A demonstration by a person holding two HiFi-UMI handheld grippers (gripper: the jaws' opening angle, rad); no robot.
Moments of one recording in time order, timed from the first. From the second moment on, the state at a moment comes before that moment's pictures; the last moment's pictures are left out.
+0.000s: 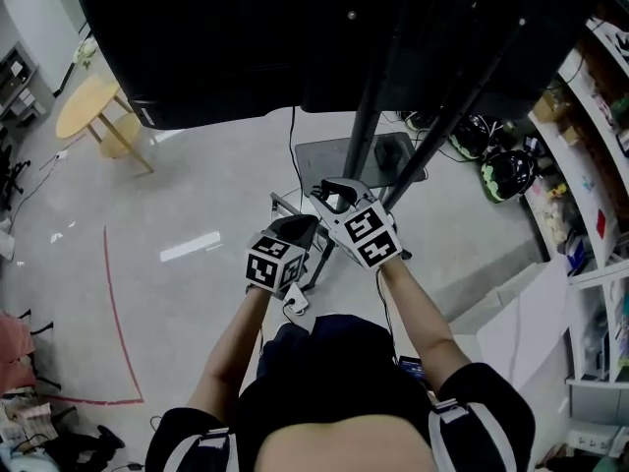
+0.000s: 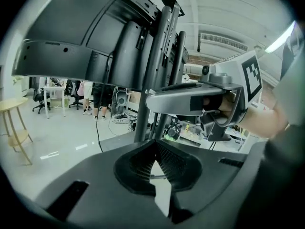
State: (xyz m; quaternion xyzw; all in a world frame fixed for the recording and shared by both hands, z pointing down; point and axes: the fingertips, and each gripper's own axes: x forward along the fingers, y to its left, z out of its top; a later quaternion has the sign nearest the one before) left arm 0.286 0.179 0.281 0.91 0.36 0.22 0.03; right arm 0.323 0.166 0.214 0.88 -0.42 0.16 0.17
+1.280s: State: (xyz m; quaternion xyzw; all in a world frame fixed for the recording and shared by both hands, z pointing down) left arm 0.374 0.212 0.084 0.88 0.47 0.08 -0.03; right arm 0.390 0.158 -0.036 0.86 -0.41 -0.01 0.30
